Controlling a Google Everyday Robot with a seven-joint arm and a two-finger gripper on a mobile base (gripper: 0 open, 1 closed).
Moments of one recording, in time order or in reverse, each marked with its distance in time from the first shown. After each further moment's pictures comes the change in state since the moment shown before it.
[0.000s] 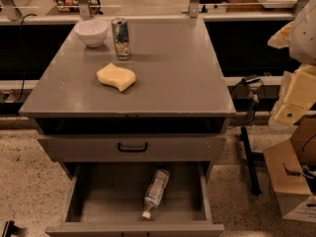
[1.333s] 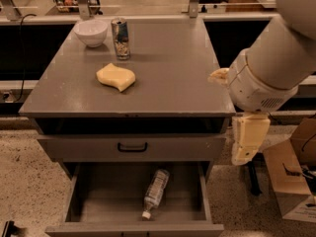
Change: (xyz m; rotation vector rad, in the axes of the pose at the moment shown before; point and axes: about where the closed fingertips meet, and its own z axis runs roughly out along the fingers) arm -0.057 0.057 0.075 -0.082 -0.049 -0.352
